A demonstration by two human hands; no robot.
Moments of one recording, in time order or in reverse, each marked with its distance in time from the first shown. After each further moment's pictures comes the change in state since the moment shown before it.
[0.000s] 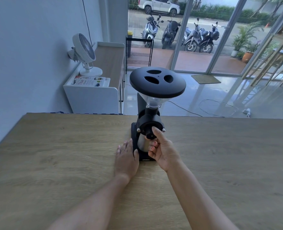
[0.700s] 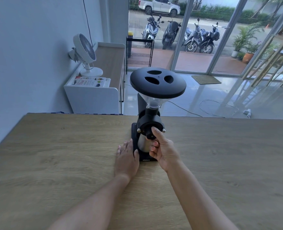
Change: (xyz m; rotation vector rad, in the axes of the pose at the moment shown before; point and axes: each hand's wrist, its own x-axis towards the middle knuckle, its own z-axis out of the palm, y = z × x) left_hand 0.004 -0.009 0.012 0.014 0.034 0.023; right_hand -0.002 -0.001 0.000 -0.042 0.026 -0.042
